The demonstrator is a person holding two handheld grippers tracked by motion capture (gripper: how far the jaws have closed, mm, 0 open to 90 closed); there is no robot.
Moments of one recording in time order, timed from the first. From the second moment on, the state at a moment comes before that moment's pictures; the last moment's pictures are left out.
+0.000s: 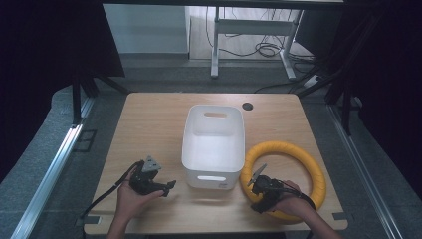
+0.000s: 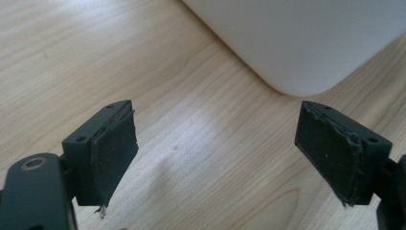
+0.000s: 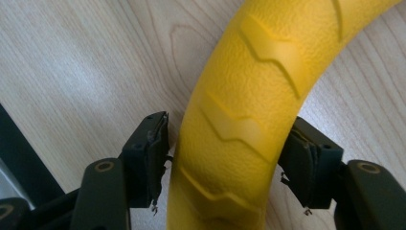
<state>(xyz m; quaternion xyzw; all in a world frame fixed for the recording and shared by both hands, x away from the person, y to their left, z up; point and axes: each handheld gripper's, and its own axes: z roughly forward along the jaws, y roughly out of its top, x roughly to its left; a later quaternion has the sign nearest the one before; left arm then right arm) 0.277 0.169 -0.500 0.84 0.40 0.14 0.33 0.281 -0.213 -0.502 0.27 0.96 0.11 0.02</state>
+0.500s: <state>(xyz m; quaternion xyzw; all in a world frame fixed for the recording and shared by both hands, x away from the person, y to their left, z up) 0.277 0.171 -0.499 0.84 0.40 0.14 0.33 0.299 -0.233 -0.486 0.31 0.94 0.16 -0.04</state>
